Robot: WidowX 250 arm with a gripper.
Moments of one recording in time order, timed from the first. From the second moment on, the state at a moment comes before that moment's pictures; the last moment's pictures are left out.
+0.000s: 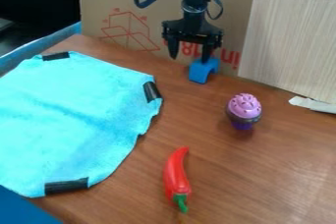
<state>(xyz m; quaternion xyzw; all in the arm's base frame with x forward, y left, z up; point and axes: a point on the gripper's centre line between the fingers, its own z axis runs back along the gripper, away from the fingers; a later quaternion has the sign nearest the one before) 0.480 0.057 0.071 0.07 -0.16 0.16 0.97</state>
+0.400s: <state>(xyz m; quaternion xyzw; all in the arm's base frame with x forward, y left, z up) 0.477 0.051 0.066 0.05 -0.15 0.16 0.97</state>
